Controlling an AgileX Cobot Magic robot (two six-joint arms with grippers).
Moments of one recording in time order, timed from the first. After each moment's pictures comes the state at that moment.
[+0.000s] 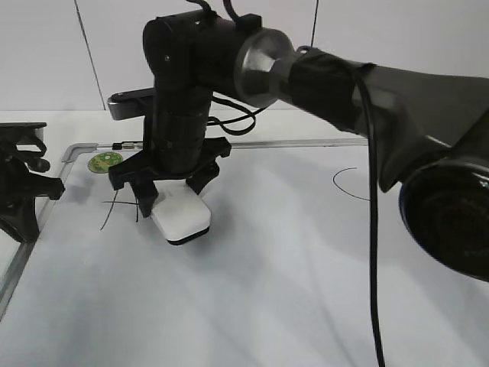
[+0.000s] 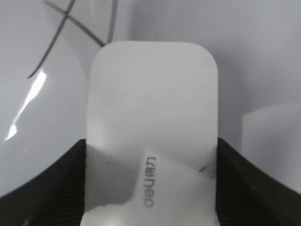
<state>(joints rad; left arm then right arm) -0.09 1.95 -1.23 -0.09 0.96 0.01 0.72 2.42 -2.27 0.08 1.25 0.15</state>
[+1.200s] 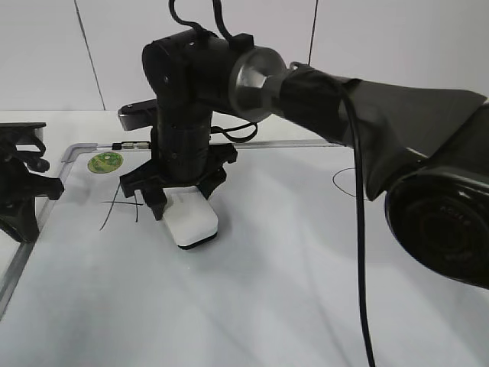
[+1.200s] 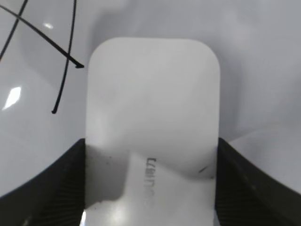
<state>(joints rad) -0.09 1.95 -1.23 -0.10 0.96 0.02 0.74 2.46 -2.27 0.00 1.24 0.21</state>
